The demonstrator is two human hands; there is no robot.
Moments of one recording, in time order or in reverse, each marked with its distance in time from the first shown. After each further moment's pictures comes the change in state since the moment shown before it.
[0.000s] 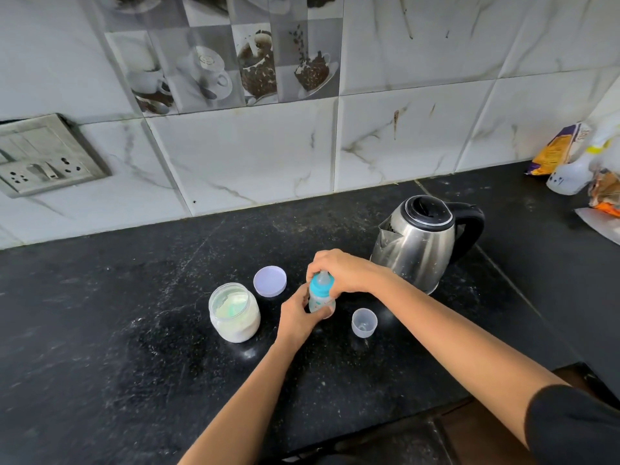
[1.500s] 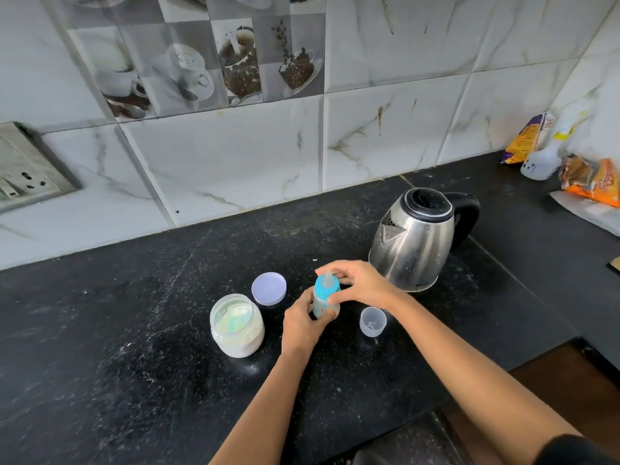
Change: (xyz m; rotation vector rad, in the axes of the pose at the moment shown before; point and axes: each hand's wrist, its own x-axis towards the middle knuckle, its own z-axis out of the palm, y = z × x) left_hand 0.006 -0.014 -0.004 0.039 -0.031 0.003; right_hand -0.007 0.025 0.056 0.777 0.318 0.110
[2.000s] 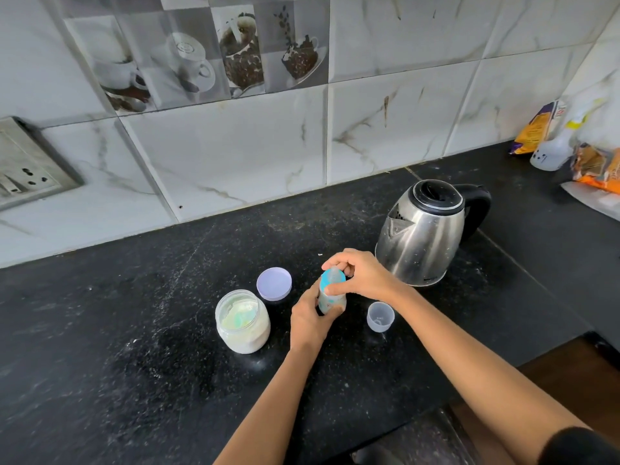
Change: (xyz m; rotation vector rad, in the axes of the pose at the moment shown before) left_hand -0.002 0.000 0.003 0.021 0.024 0.051; right_hand 0.010 0.000 0.005 -0.164 0.152 -0.077
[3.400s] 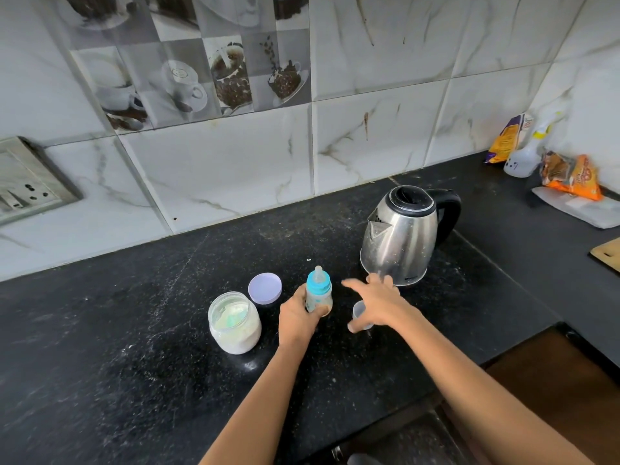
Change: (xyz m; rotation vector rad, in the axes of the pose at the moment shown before) left_hand -0.005 0.018 -0.006 0.133 -0.001 -0.069; right_hand -0.061 -0.013 -0.010 -0.682 -0.194 0.467
